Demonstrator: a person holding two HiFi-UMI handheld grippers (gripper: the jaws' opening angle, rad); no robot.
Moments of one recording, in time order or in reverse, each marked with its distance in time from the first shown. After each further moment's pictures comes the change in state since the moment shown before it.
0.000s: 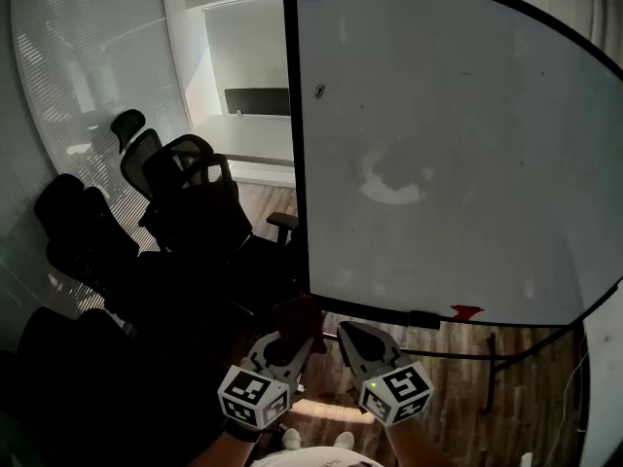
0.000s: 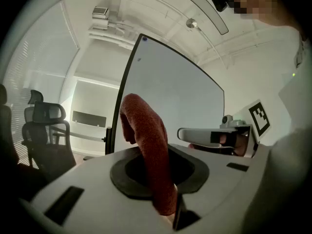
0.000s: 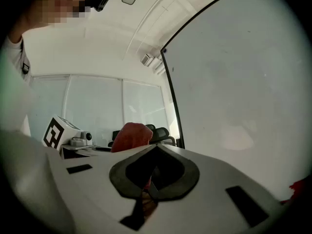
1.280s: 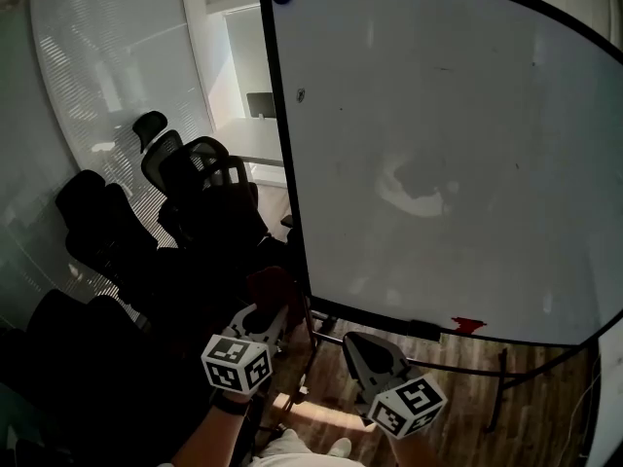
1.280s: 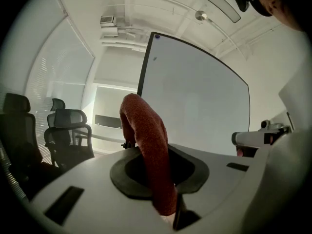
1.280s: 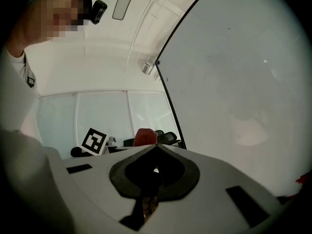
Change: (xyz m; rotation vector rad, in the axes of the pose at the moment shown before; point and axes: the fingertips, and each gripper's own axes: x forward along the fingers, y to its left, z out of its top) left arm 0.028 0.046 0.016 -0.016 0.001 0.254; right arm -0.052 -0.028 0.013 0.102 -0.069 0.132
